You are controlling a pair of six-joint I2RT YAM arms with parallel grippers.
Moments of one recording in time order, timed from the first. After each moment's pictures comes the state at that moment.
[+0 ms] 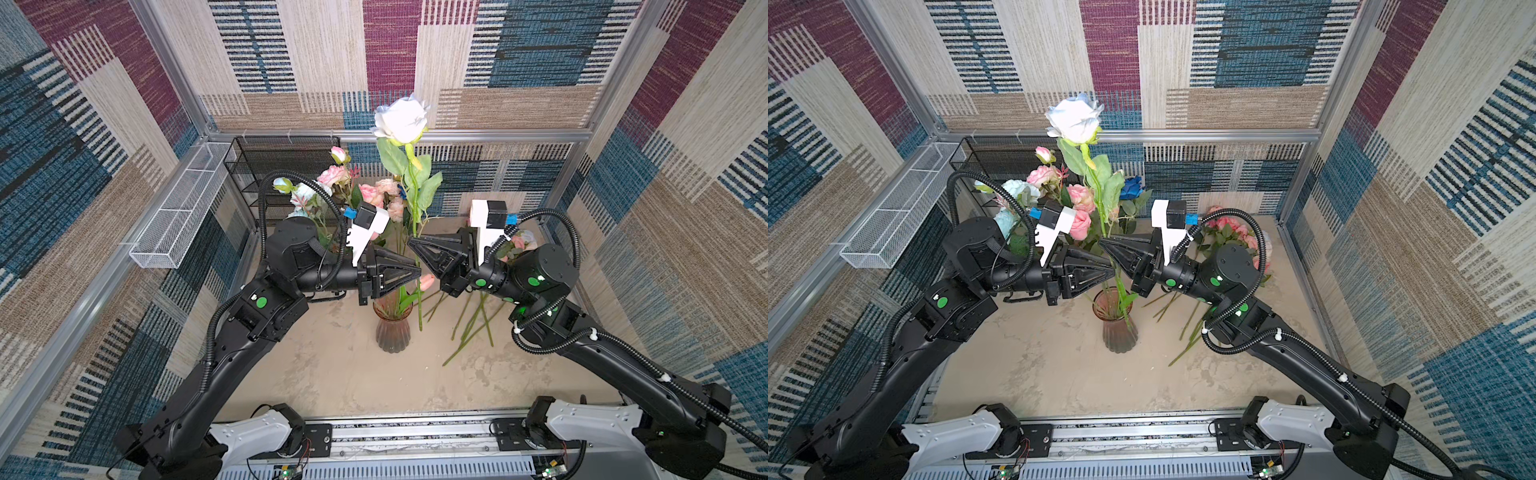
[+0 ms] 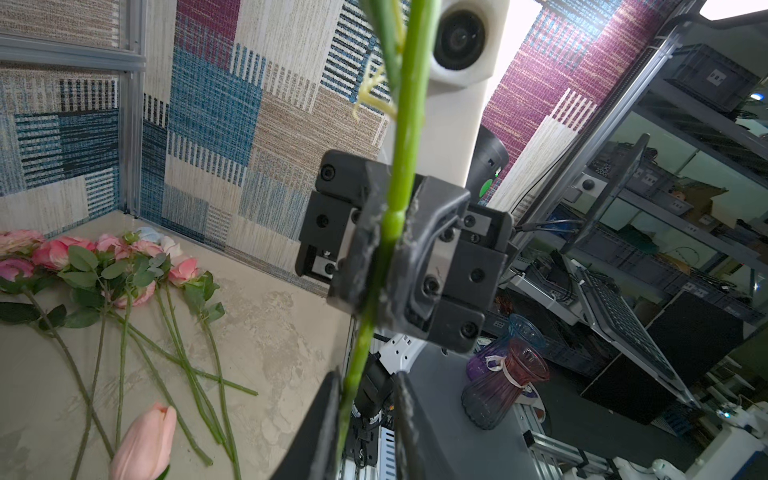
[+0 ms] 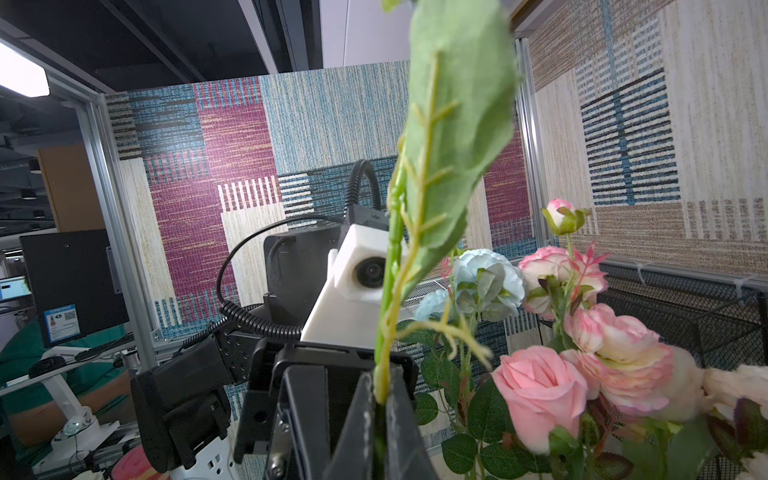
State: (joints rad) left arm -0.66 1.15 1.49 -0.38 0.84 -0.35; right arm 0.85 1.14 1.24 0.32 -0.43 0.38
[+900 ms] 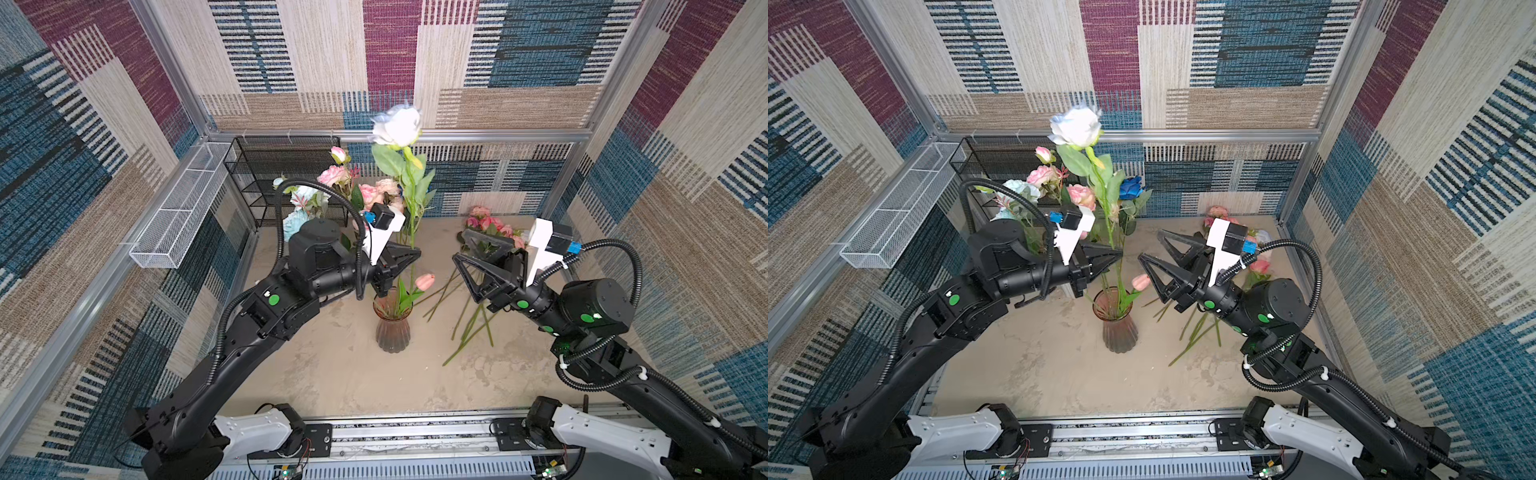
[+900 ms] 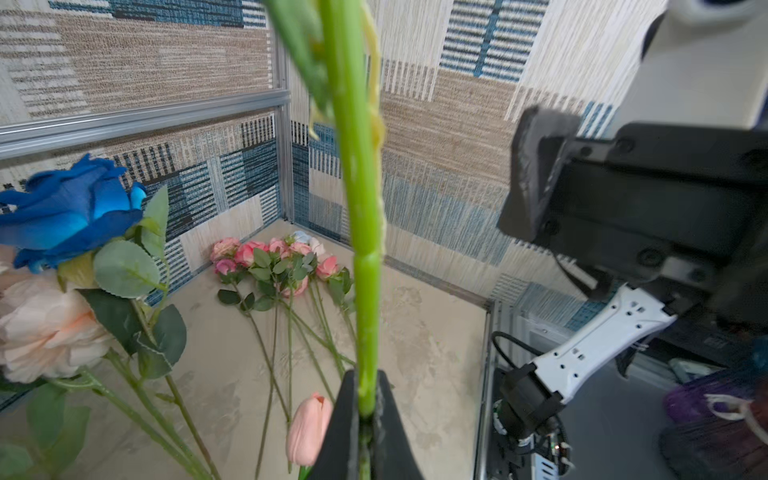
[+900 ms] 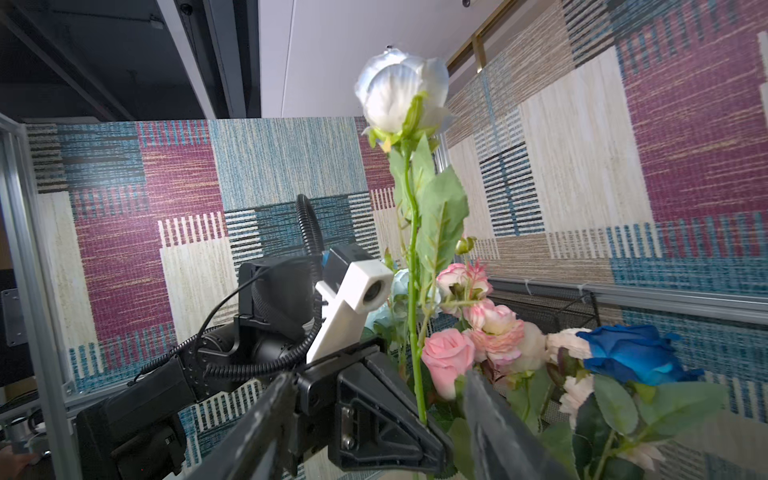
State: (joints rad) left arm -0.79 1.21 1.51 -0.48 0.32 -0.03; right arm 0.86 0.84 1.07 0.24 -0.16 0.30
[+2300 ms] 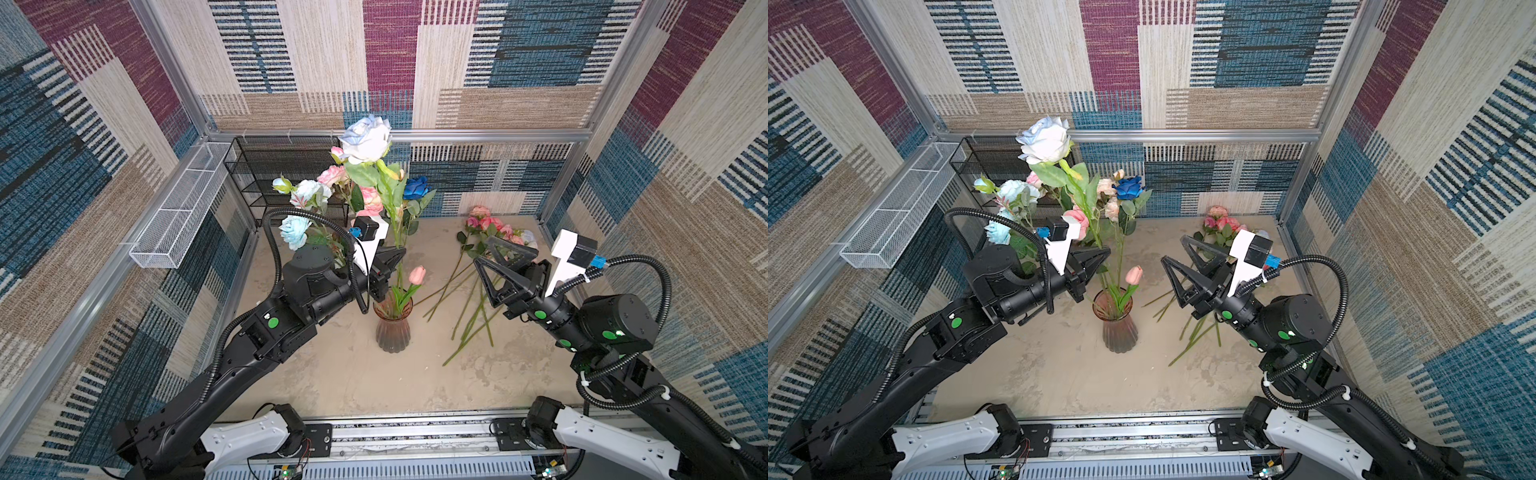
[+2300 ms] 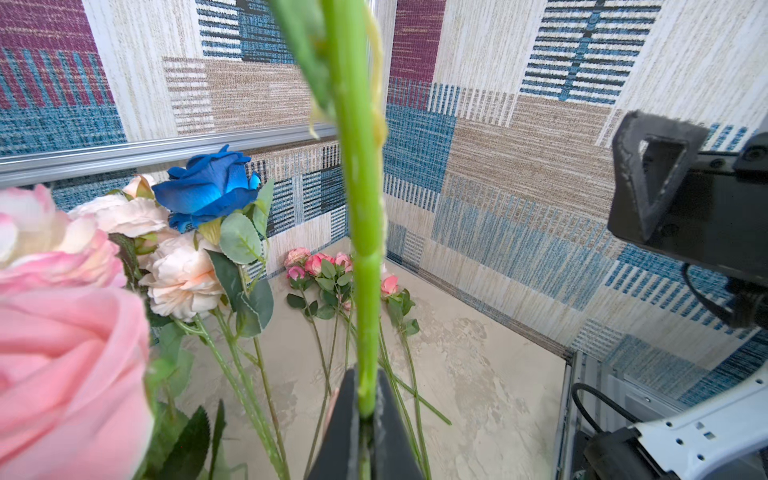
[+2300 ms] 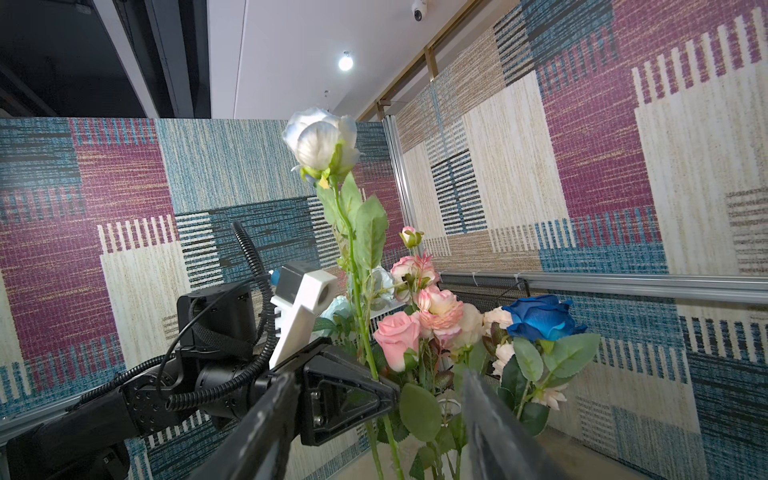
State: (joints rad) left arm -0.82 1.06 1.31 -0.32 0.08 -0.08; right arm 0.86 0.73 1.02 0.16 -0.05 0.26
